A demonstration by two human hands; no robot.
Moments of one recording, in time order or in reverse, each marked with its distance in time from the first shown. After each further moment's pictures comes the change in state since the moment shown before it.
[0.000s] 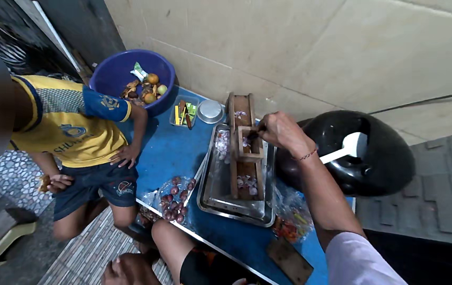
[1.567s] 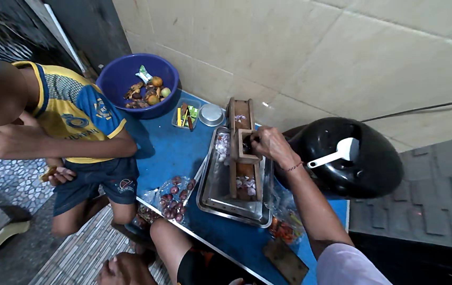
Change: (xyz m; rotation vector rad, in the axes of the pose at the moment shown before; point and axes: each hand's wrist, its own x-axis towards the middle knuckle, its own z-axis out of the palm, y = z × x) left_hand -0.003 -0.001 -0.004 -0.074 0.016 0.027; right_hand -0.008 0.002 0.038 0.090 0.084 -0.068
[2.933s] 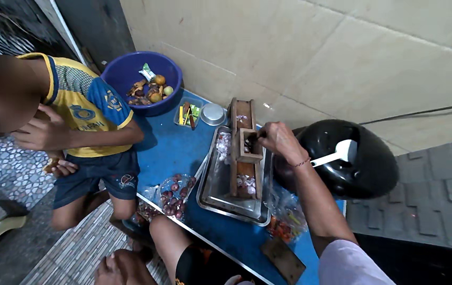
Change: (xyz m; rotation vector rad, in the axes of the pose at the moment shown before) left_hand -0.024 0.025 -0.027 -0.019 -0.057 -0.012; right_hand 0.000 -0.014 -0.032 -0.024 -0.071 0.149
